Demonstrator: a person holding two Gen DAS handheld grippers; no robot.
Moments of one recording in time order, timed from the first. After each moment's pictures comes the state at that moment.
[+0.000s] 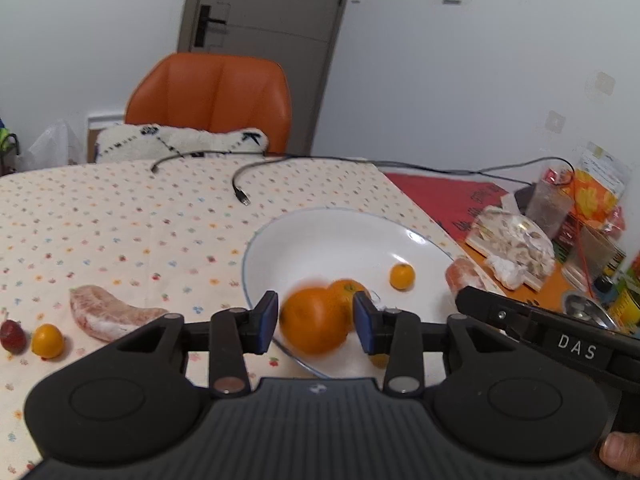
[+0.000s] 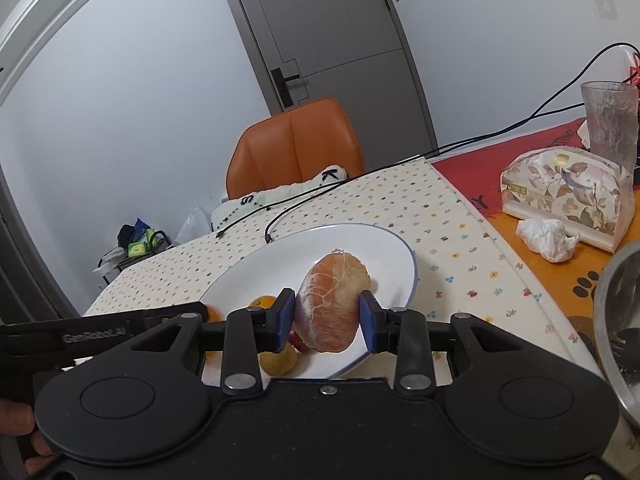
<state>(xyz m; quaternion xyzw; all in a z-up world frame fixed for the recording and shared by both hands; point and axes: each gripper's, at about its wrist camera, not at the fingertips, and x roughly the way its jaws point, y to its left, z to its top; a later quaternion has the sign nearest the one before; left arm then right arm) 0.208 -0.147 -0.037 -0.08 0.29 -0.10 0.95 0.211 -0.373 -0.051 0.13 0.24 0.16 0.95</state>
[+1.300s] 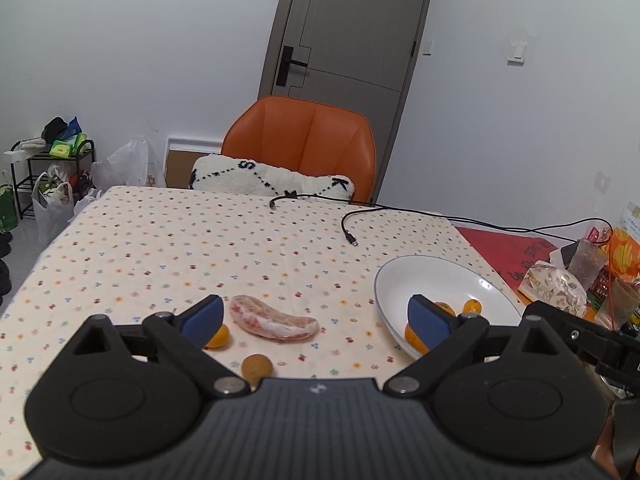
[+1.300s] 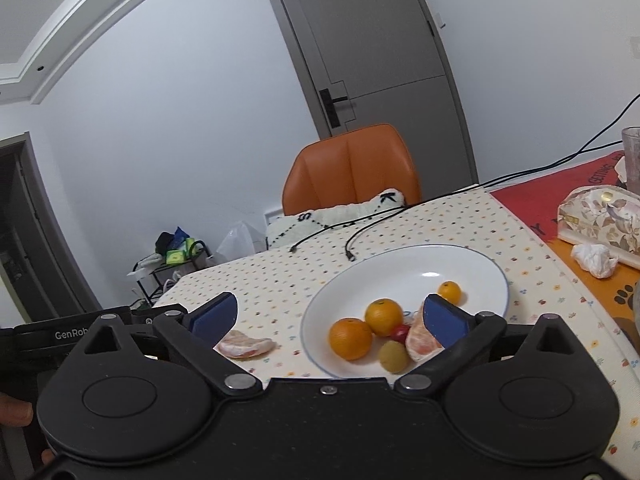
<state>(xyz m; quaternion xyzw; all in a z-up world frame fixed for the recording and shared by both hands) 0.133 -0.062 0.001 -0.11 0.24 0.01 0.96 0.160 -0.320 -0.011 0.13 0.20 0.21 0.95</state>
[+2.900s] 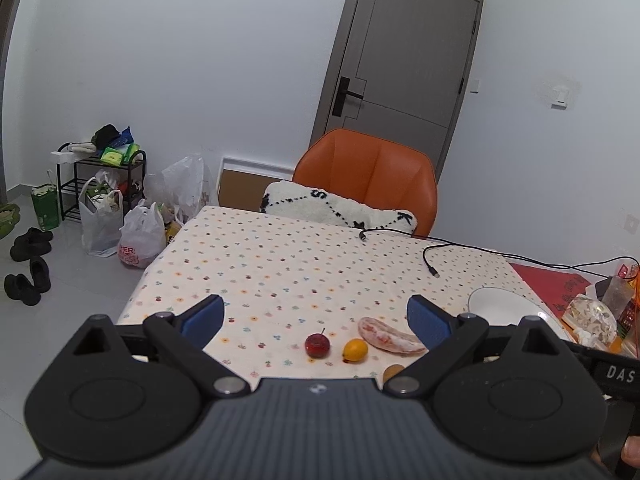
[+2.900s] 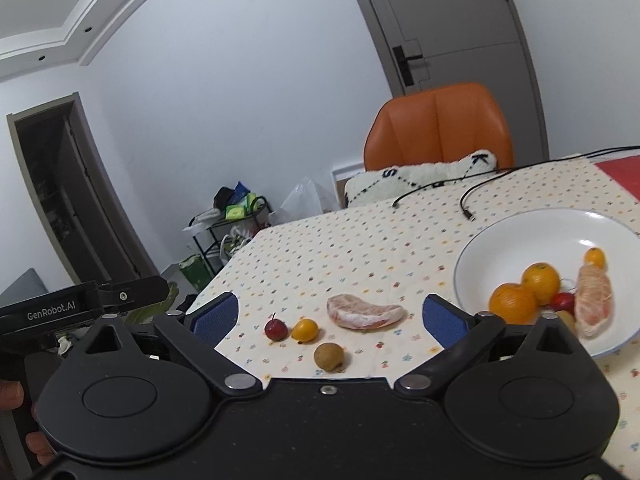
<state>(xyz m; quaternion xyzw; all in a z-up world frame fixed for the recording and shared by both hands) 0.084 0.049 0.010 -0.13 0.21 0.06 0.97 0.163 -0.211 -0.016 0.10 0.25 0.30 0.92</state>
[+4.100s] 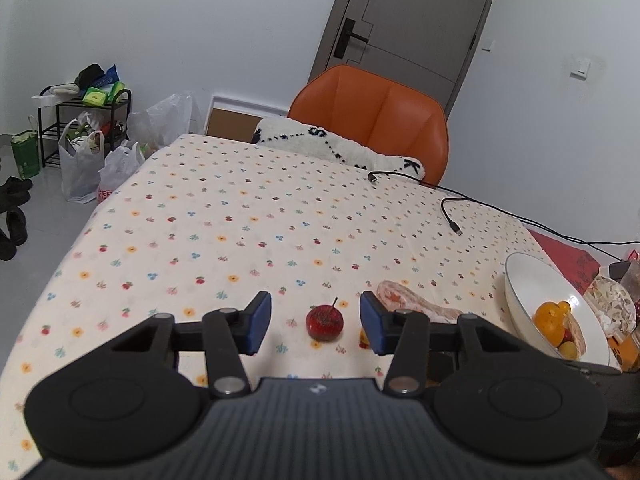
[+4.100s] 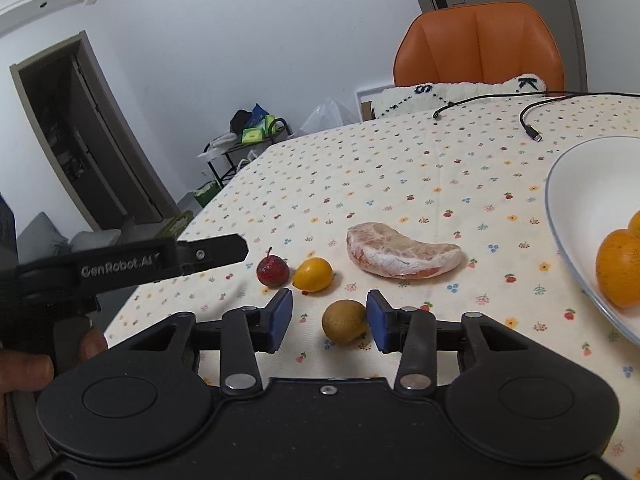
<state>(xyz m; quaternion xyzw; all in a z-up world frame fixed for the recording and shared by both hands) 0.160 0.064 -0.051 -0.16 0.28 0.04 0.94 0.214 -0.151 -0.070 0.06 0.34 0.34 0.87</state>
